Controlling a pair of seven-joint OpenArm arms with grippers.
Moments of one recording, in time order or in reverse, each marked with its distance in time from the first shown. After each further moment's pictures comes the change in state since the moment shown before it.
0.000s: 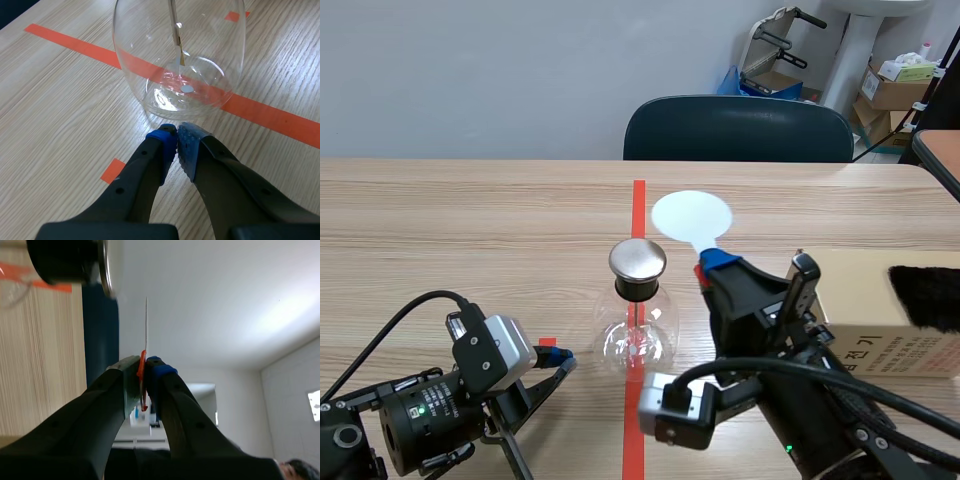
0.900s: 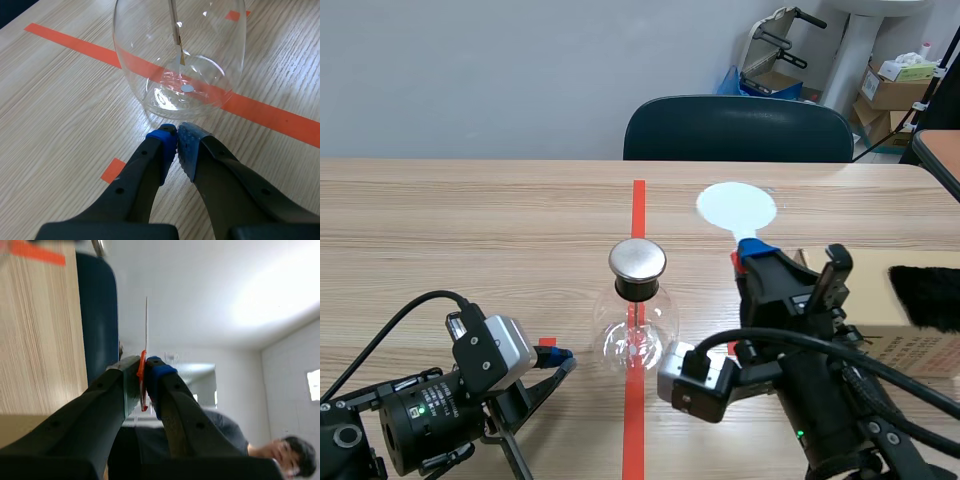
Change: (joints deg) left arm 0.0 0.0 0.0 0.0 0.0 0.0 0.1; right arm 0.0 0.0 0.0 0.0 0.0 0.0 -3.0
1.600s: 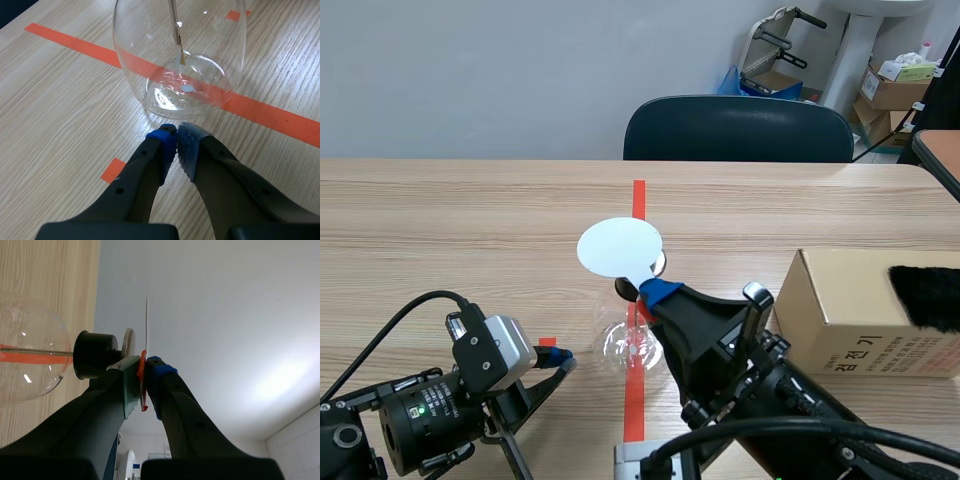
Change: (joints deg) left arm 0.0 0.0 0.0 0.0 0.0 0.0 0.0; right arm 0.0 0.0 0.0 0.0 0.0 0.0 23.1
